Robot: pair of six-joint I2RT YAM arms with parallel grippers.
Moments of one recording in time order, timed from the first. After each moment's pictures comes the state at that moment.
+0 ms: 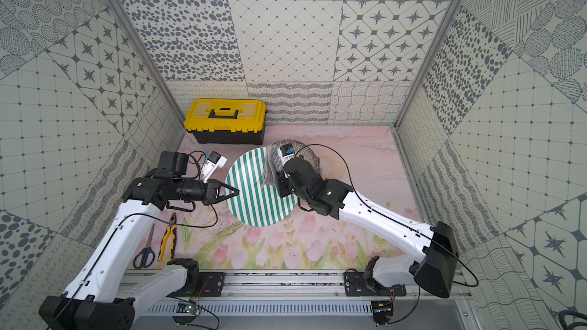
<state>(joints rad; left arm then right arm) -0.07 1.06 1.11 -1.03 0.95 0.07 1.01 1.36 1.21 -0.40 0.23 0.39</state>
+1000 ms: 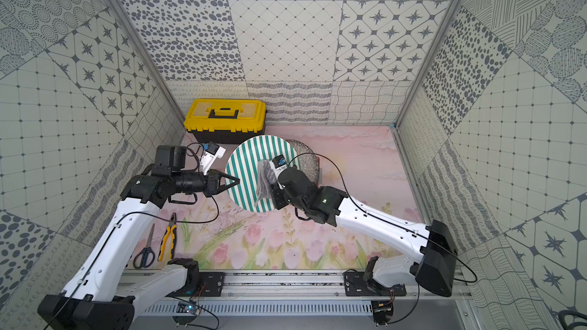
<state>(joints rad) -0.09 1.08 1.16 -0.90 0.90 0.04 1.07 1.37 1.17 -0.39 0.19 0.37</state>
